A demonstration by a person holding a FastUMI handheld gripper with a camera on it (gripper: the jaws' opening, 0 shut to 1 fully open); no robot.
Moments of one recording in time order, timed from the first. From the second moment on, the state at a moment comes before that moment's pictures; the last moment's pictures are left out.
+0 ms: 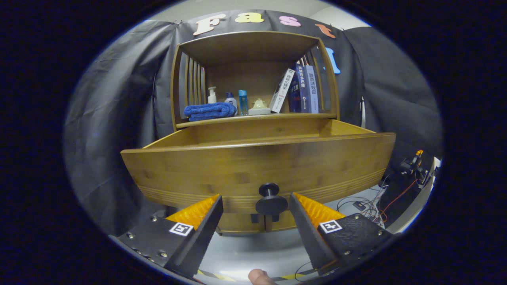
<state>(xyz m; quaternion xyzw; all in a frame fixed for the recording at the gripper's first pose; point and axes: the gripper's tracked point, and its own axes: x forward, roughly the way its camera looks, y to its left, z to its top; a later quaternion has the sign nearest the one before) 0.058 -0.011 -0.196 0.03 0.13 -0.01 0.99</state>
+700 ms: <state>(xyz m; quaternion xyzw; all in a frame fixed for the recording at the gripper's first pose) 0.083 -0.017 -0.196 0.00 0.10 -0.01 0.99</state>
